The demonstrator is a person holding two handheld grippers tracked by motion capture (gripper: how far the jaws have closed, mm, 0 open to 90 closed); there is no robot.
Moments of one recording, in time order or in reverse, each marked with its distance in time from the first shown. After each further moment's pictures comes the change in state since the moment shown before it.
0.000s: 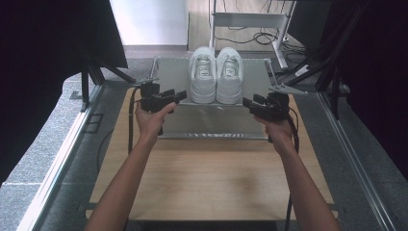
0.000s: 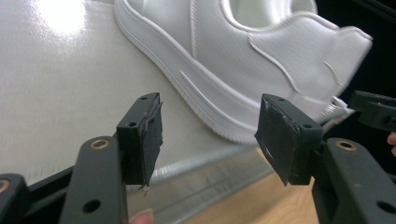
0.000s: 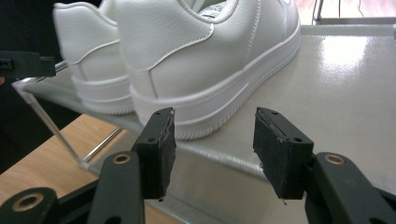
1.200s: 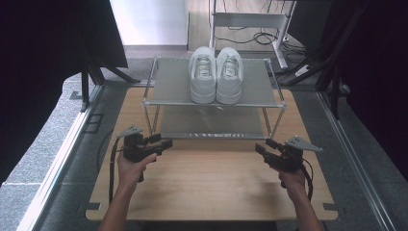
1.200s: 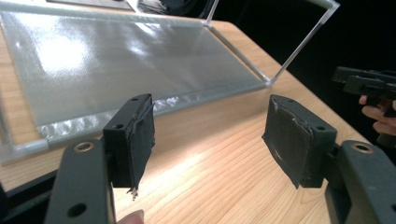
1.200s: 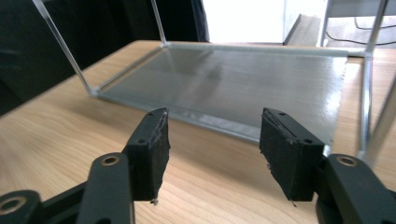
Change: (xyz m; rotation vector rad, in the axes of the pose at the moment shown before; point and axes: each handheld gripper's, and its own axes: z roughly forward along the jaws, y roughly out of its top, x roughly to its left) left arm 0.024 -0.123 -0.060 0.098 -0.060 0.039; right arm -0.022 -0.137 -0.056 0.014 0.040 0.015
